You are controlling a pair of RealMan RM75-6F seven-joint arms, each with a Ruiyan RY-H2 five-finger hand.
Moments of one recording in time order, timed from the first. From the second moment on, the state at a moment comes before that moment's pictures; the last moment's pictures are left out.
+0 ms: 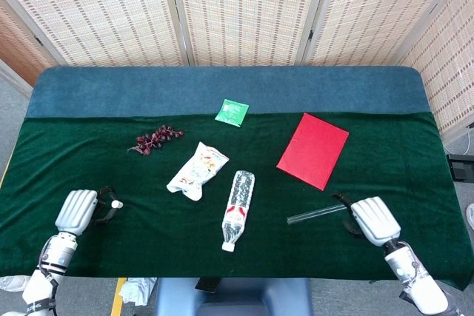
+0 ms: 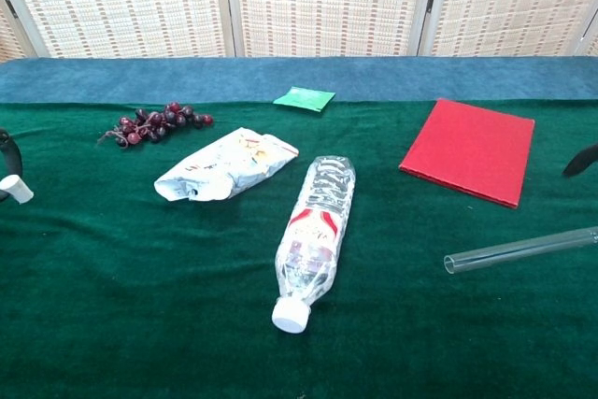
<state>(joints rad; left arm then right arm) -0.33 -1.33 -0.05 -1.50 1.39 1.22 -0.03 0.28 -1.23 0.00 -1.57 -1.58 1.15 -0.08</state>
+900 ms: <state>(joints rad) -0.32 -1.33 -0.05 -1.49 1.38 1.21 -0.04 0.41 -1.40 0.01 -1.41 -1.49 0.98 -0.06</state>
